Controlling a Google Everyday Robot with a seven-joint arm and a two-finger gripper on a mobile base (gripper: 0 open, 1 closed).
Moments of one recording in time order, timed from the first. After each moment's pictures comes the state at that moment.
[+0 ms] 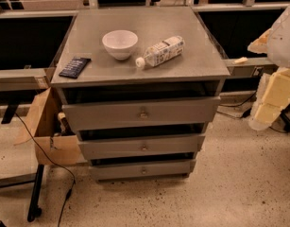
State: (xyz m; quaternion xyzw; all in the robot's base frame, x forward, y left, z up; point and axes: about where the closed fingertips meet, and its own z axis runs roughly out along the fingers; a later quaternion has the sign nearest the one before) arm 0.438 -0.217 0.976 -0.60 0.78 -0.03 0.16
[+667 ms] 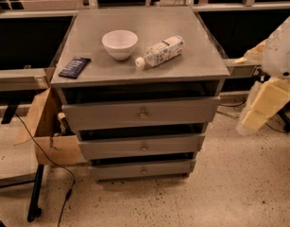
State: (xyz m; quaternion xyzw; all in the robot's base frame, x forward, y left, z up) arm 0.440 -0.208 0.960 -0.58 0.79 -0.01 0.19
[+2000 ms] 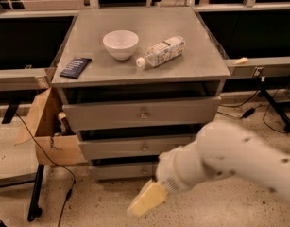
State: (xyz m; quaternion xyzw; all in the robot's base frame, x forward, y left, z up) arm 0.384 -0.023 0.709 -0.47 0.83 0.22 0.22
